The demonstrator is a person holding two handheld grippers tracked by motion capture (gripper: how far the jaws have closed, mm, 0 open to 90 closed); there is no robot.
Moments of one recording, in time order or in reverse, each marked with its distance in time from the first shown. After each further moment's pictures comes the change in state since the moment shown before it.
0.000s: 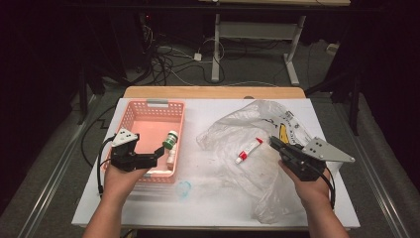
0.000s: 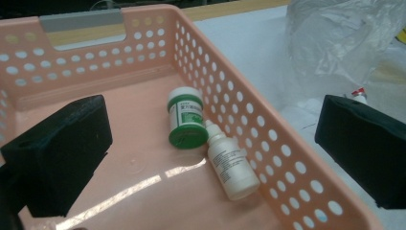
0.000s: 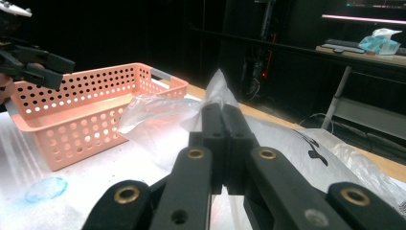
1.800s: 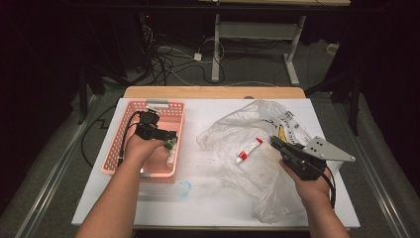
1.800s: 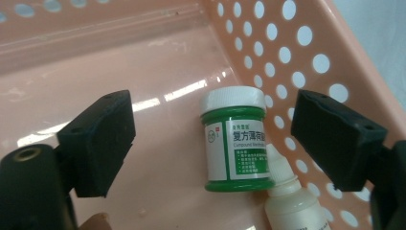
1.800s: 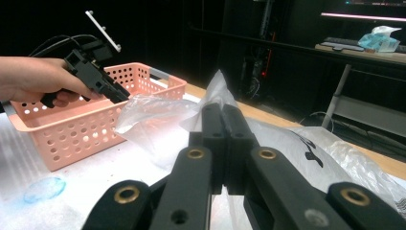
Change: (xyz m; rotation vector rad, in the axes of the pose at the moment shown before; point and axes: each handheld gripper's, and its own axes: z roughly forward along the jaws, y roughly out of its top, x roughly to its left) left arm 0.044 0.040 0.111 0.417 0.002 -0.109; right arm -0.003 -0.002 0.000 0.004 -0.001 0.012
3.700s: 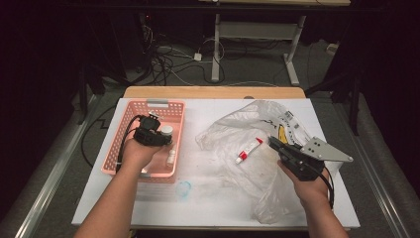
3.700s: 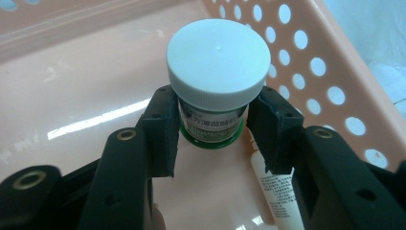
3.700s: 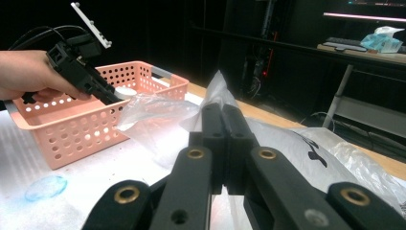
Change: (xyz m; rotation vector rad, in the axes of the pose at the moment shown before) left arm -0.021 -0.014 -0.019 0.031 0.074 0.078; right arm 0.003 0.000 0.002 0.004 0.004 -0.010
